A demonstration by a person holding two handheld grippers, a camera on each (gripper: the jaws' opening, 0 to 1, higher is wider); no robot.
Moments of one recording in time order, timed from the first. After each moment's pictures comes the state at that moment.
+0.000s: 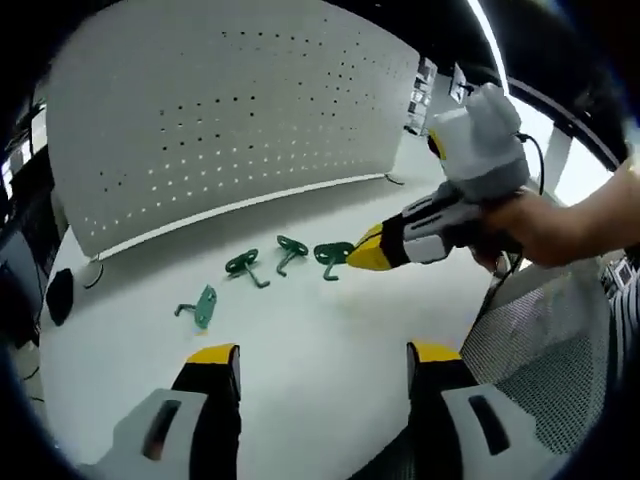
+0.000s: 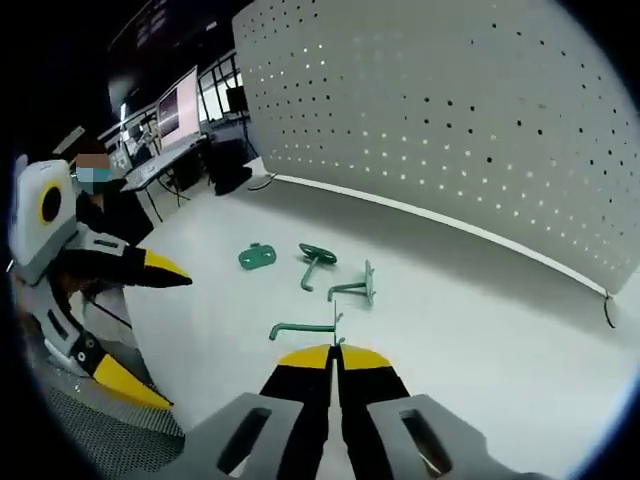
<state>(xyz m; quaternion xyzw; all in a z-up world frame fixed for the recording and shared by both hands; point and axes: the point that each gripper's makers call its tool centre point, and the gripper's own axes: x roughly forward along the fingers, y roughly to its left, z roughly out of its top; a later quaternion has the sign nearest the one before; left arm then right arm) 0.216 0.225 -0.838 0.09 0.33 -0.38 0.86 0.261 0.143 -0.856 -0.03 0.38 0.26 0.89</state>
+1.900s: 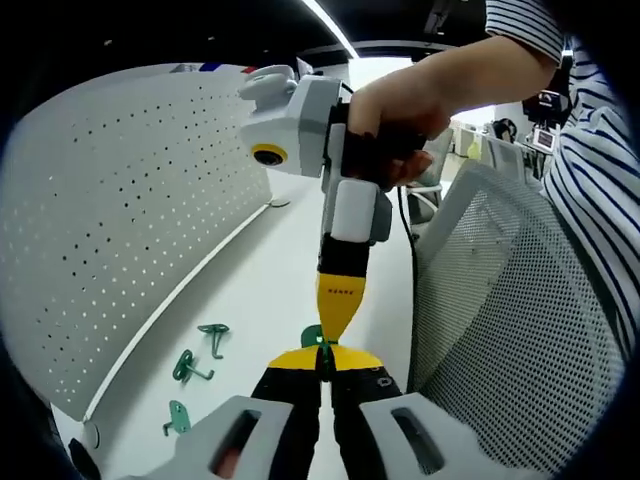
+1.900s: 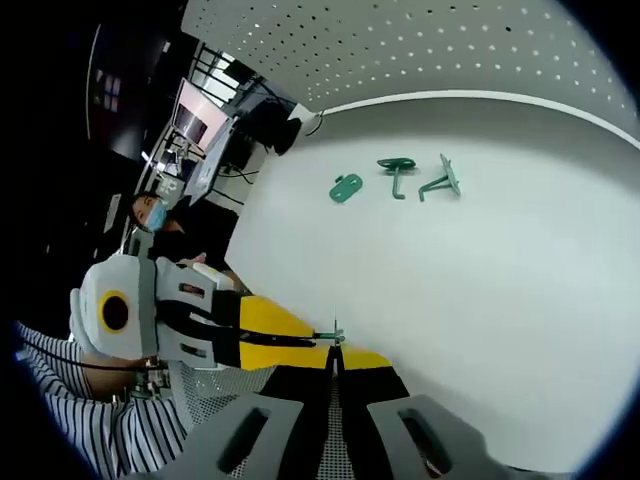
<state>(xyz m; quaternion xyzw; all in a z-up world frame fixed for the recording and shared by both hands) 0.173 0.176 -0.813 0.23 0.19 -0.58 0.76 0.177 0.171 -0.833 0.17 0.58 0.35 0.72</state>
